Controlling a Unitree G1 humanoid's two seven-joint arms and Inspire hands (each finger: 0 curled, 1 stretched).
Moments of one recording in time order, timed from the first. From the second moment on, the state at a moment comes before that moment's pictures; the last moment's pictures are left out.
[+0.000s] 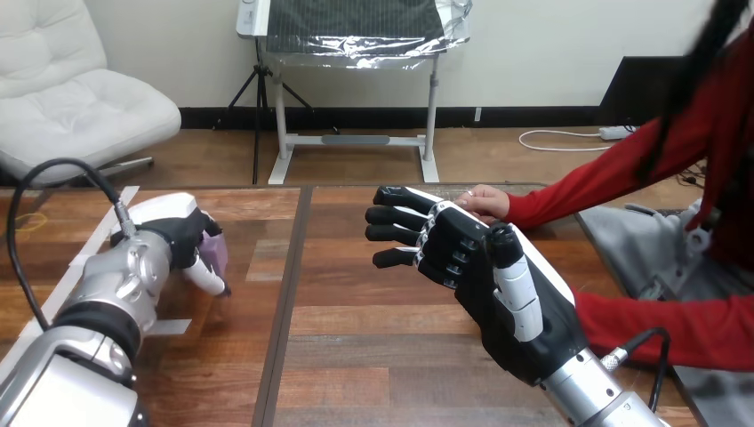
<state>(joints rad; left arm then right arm) -0.89 0.43 -0.44 1.29 0.68 0.01 -0.11 0.02 -0.12 0.07 0.08 0.29 -0.31 0.60</state>
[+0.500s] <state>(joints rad) -0.91 0.42 -0.44 1.29 0.68 0.03 -0.15 0.02 -0.12 0.07 0.08 0.29 -0.31 0.60</state>
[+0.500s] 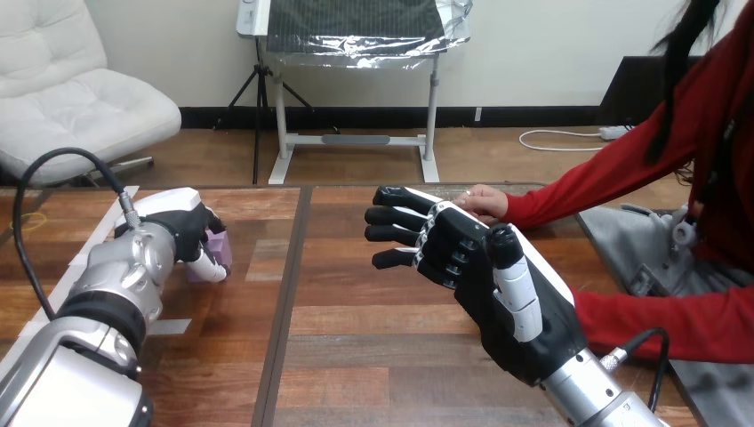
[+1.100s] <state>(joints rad) -0.91 0.42 -0.45 1.29 0.67 0.04 -0.15 0.02 -0.12 0.07 0.08 0.29 -0.31 0.60</state>
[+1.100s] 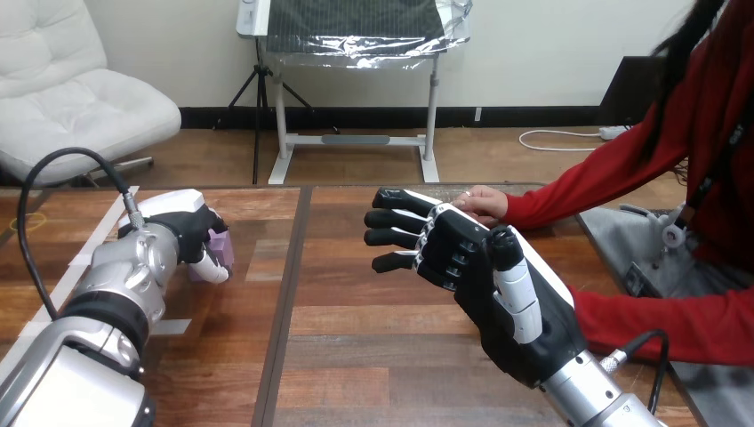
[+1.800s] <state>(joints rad) -0.95 0.42 -0.45 1.29 0.65 0.06 -0.18 0.02 -0.12 0.07 0.08 0.29 -0.31 0.60</state>
